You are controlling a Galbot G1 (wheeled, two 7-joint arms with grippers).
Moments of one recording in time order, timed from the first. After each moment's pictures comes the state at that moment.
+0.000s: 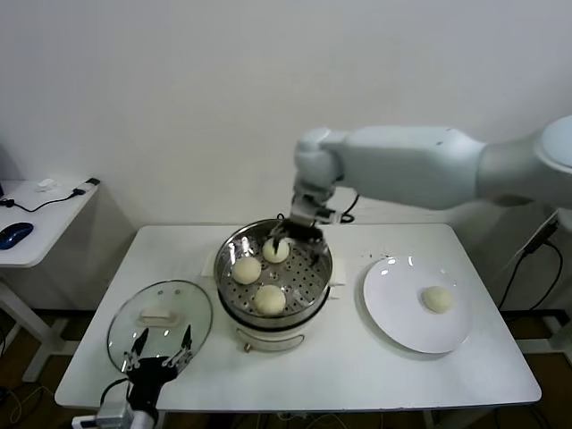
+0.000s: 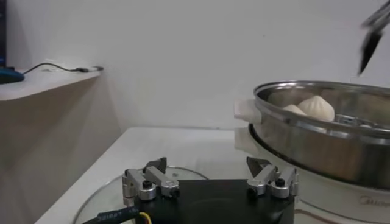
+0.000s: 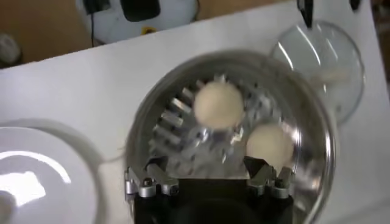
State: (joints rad) left arm 1.76 -1.49 -0.63 -2.16 -0.15 0.18 -0.04; right arm 0.89 1.16 -1.64 1.28 0.39 0.32 -1.09
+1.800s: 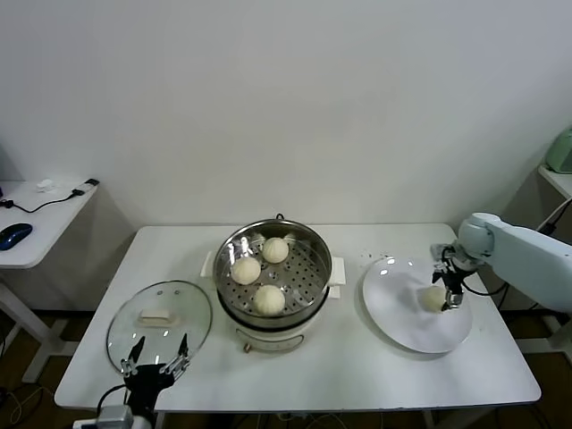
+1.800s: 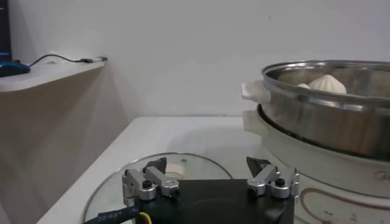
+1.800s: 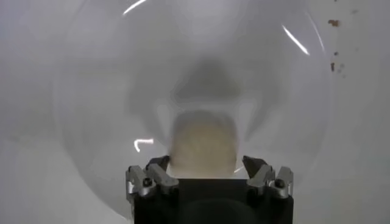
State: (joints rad) left arm 1.76 -1.50 -0.65 -2.13 -0.12 0.19 -0.04; right arm 0.21 0.77 -1.24 0.89 0.14 -0.14 -1.03
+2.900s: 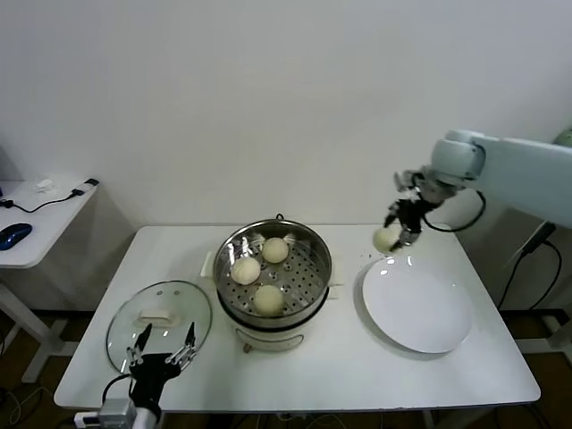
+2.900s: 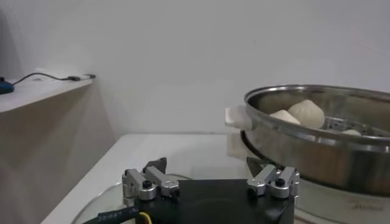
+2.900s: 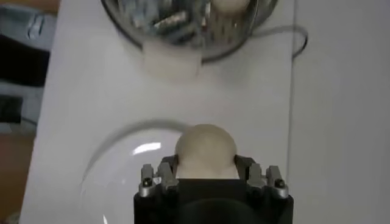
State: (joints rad) left arm 1.76 -1.49 -0.62 -2.19 -0.12 0.20 -0.03; right arm 0.95 0.90 -1.71 1.39 0.74 -0.30 -0.97
